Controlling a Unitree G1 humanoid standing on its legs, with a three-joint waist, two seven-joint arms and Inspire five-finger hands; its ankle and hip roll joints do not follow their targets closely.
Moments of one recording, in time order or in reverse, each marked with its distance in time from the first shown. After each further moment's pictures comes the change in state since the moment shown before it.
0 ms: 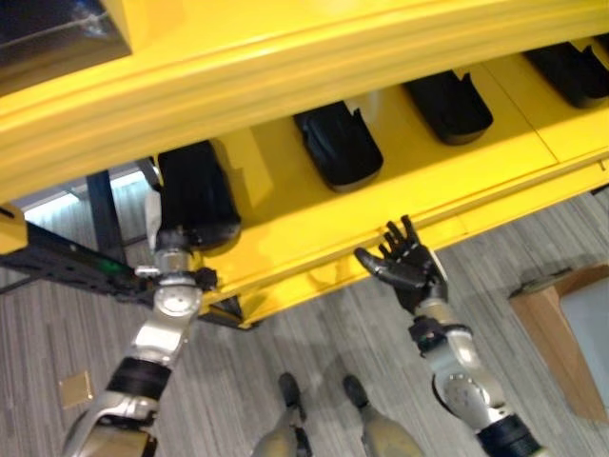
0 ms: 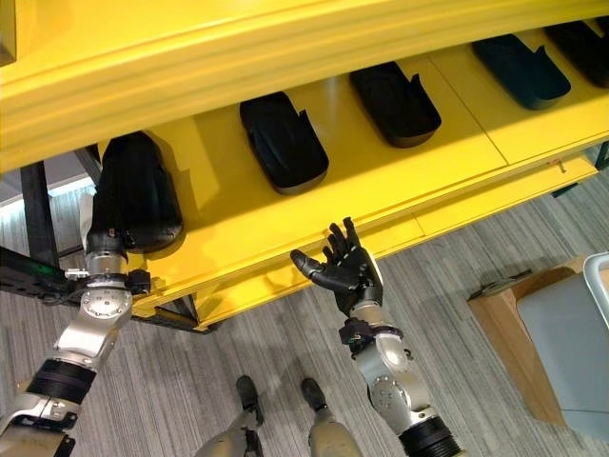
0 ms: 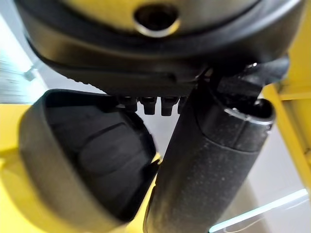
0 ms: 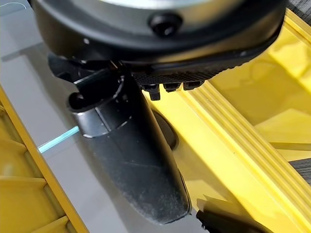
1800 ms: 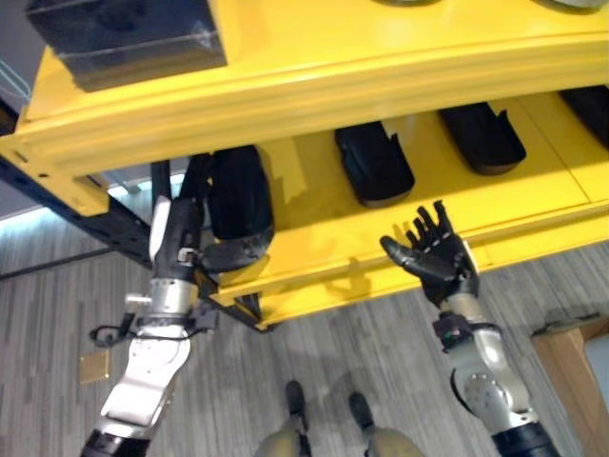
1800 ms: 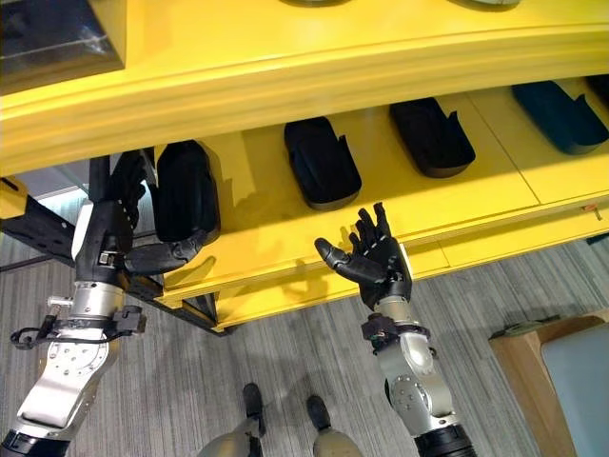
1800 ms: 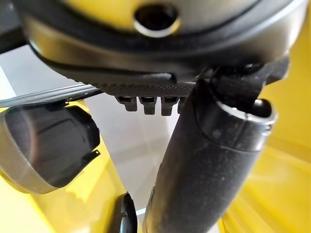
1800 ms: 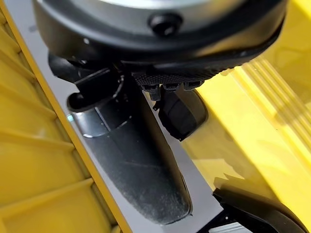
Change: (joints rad) left arm 0.424 -0.004 0.107 -0.586 -0.049 -0.074 -0.205; right arm 0.059 -0.020 -0.155 -0.087 -0.076 0.026 0.031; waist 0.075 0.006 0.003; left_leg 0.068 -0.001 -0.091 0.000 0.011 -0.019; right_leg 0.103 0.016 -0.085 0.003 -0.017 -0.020
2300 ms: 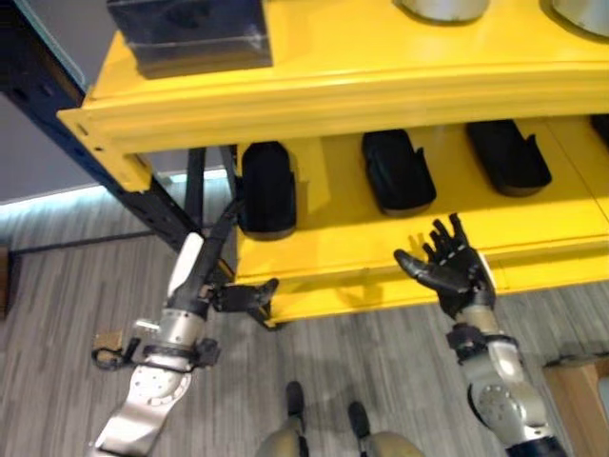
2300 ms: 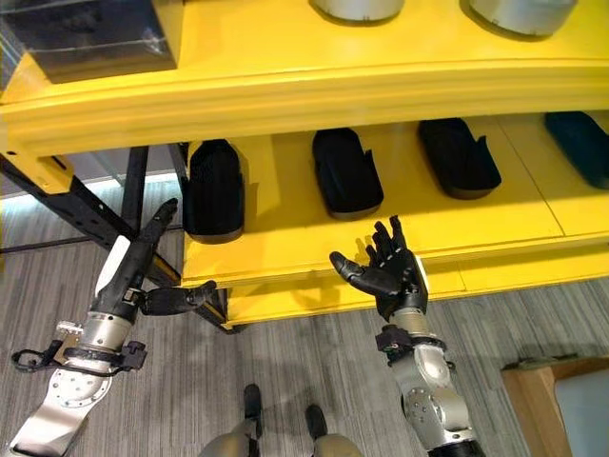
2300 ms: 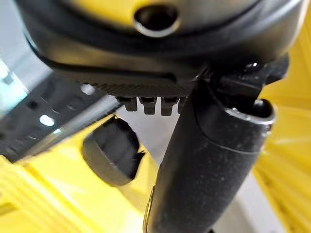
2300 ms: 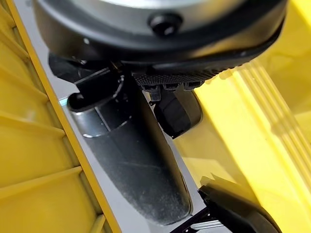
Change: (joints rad) left arm 0.168 0.052 -0.020 0.011 0.271 0.021 -0.076; right arm 0.074 -0.025 -0.067 -0.002 -0.017 0.007 0.009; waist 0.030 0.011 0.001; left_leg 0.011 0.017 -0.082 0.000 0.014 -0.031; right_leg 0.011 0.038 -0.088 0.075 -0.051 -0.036
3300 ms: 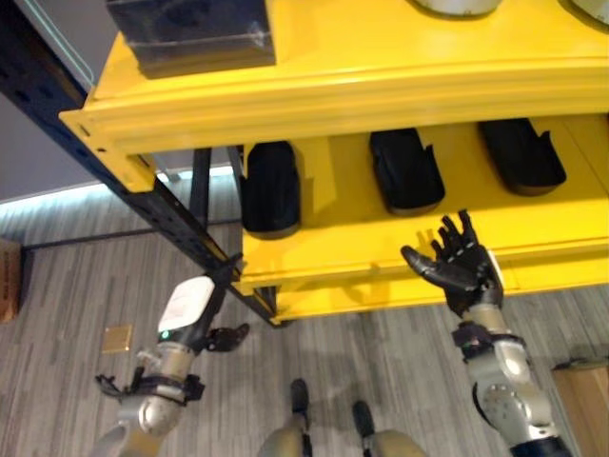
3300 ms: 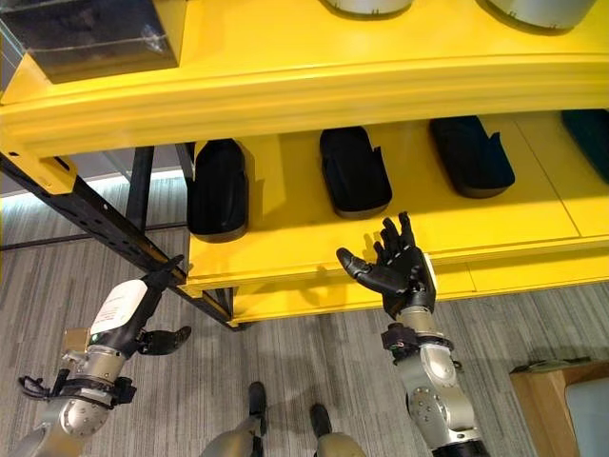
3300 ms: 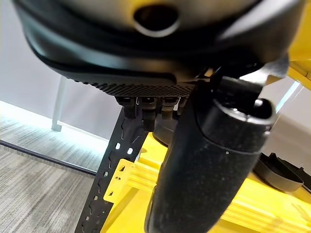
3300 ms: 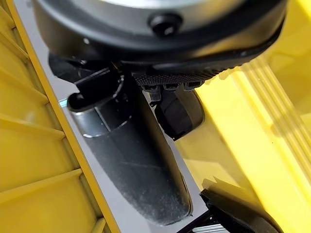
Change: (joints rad) left arm 0.078 0.041 -0.053 0.146 0.407 0.022 0.054; right arm 0.001 -0.016 -0.013 0.000 0.000 -0.018 -0.006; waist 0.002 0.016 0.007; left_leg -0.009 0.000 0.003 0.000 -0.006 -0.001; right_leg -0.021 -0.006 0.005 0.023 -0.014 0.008
